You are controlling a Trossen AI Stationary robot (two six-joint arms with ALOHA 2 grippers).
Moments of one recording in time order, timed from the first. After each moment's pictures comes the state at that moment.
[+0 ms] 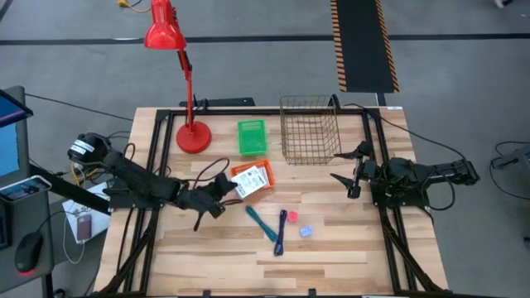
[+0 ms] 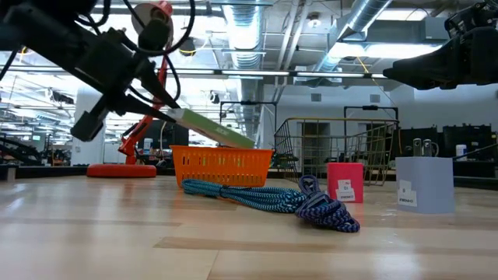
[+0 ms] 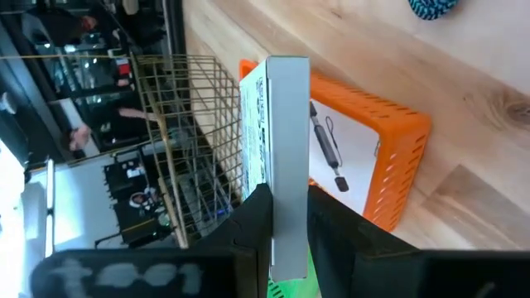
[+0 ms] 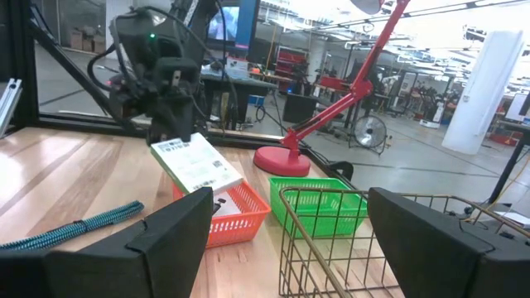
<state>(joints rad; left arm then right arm) -0.36 1.32 0.45 0.25 -0.71 1.20 0.13 0.02 0.01 0.04 0.34 -0.24</state>
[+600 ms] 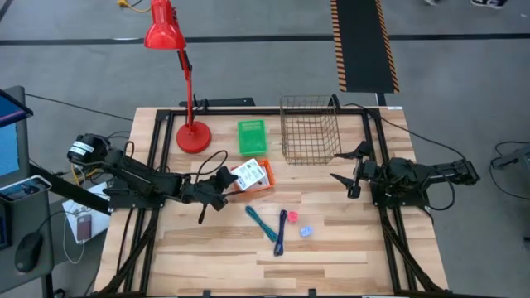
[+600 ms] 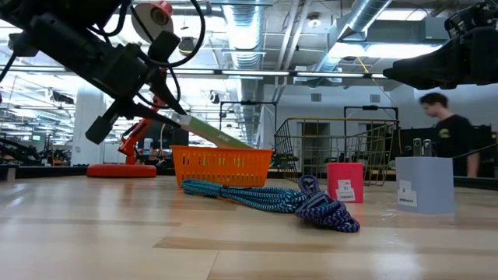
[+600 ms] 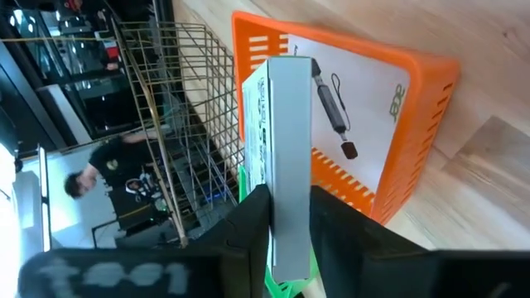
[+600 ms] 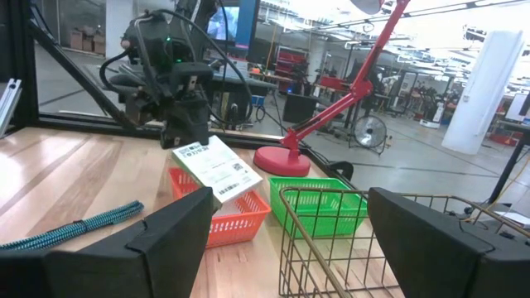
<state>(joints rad) -0.26 1.32 0.45 0.25 -0.69 1.26 0.13 0.02 0.01 0.04 0.34 -0.24</state>
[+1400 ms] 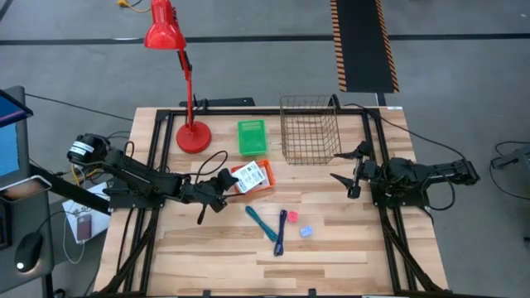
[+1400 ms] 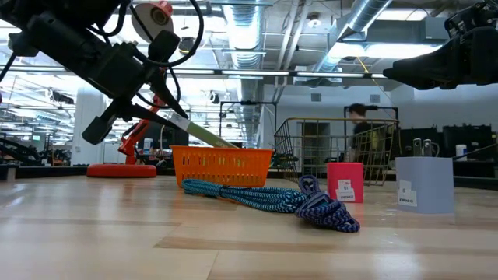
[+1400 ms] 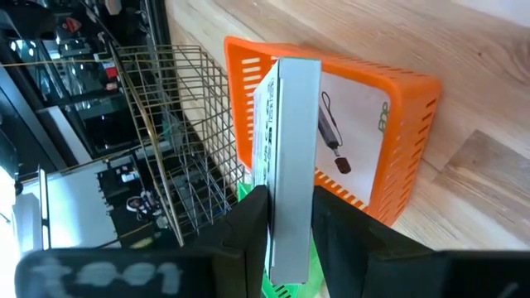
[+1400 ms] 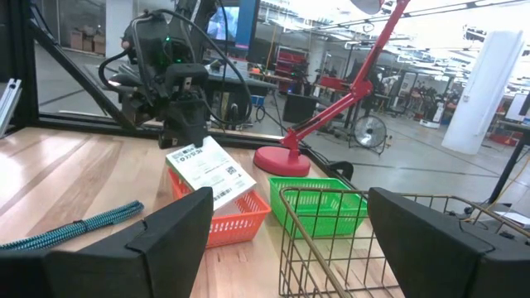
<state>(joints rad) -0.26 1.32 0.45 0.25 -0.64 1.30 0.13 0.02 0.01 0.04 0.34 -0.24</state>
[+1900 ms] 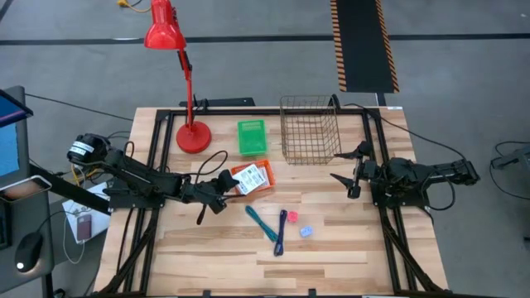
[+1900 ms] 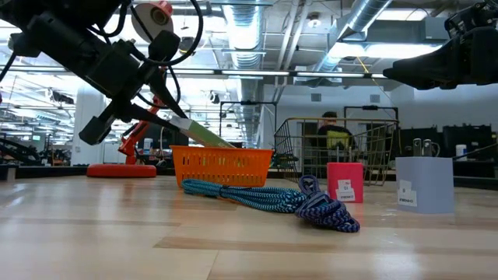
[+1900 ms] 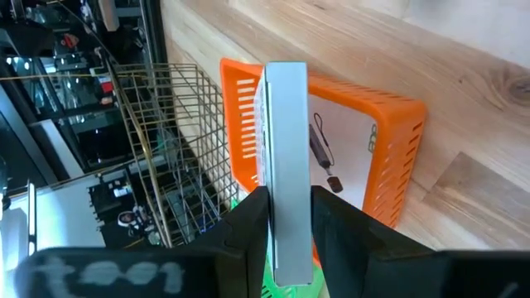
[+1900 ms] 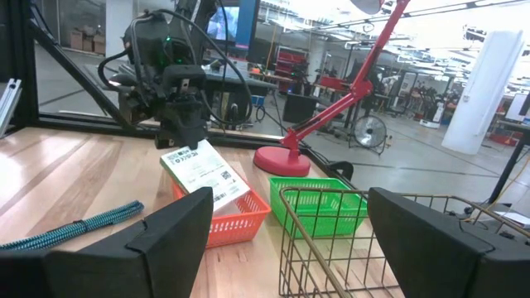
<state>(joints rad) -0.26 1.32 0.45 0.24 -0.58 1.29 0.13 0.02 0.01 0.04 0.34 -0.24</state>
